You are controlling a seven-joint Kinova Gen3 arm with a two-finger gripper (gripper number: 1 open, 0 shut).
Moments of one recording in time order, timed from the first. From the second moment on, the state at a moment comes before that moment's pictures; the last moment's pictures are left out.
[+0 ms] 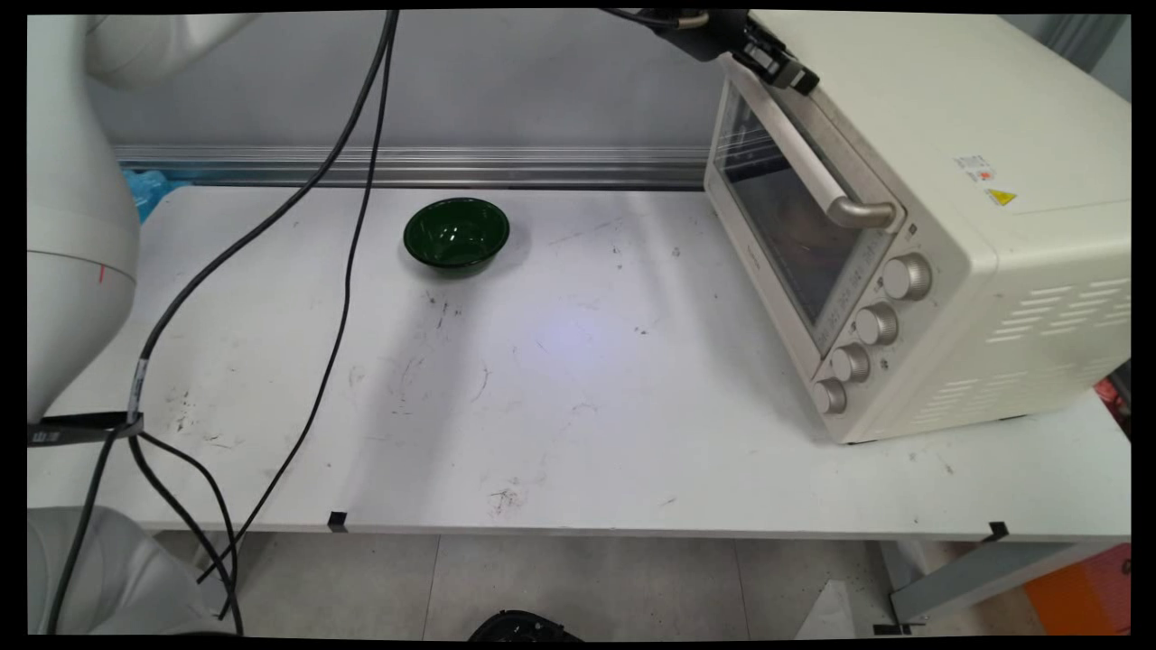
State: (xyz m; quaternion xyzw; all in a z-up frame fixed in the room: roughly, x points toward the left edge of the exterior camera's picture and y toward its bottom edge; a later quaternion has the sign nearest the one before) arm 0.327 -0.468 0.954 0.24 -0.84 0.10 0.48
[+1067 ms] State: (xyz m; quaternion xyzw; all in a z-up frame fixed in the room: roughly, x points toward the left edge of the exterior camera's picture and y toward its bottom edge) arm 0.328 -0.466 0.942 0.22 -0.85 0.10 0.46
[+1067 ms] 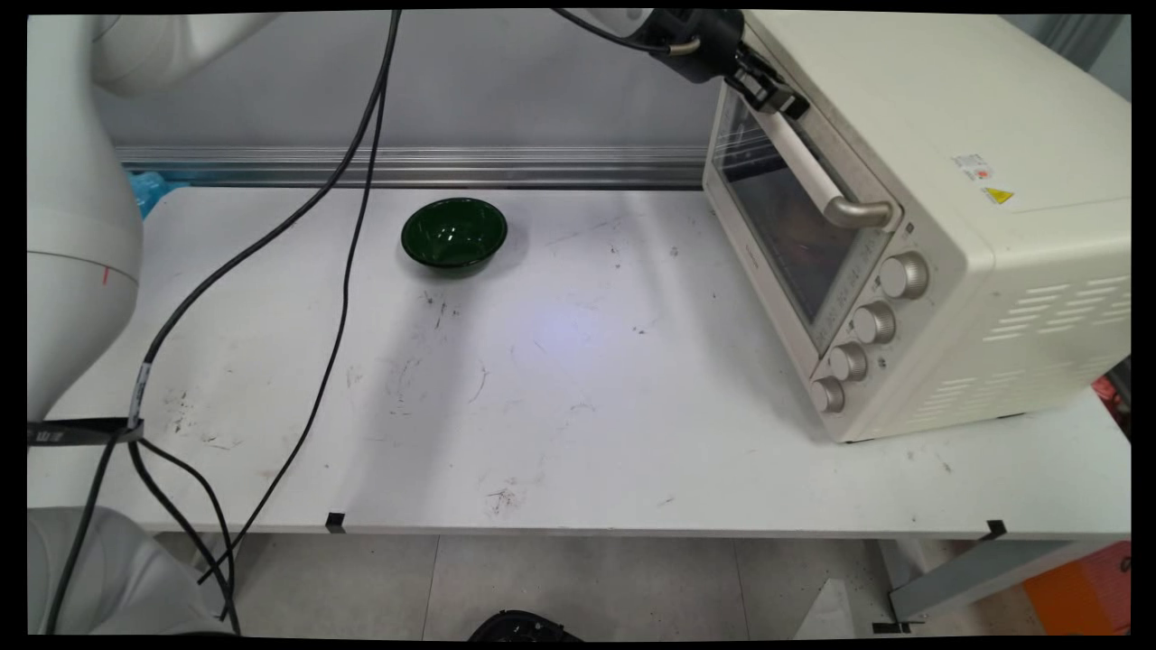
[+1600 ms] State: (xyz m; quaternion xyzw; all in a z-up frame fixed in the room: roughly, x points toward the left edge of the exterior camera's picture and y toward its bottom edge) arm 0.332 -0.466 0.947 0.21 -0.86 0.10 0.46
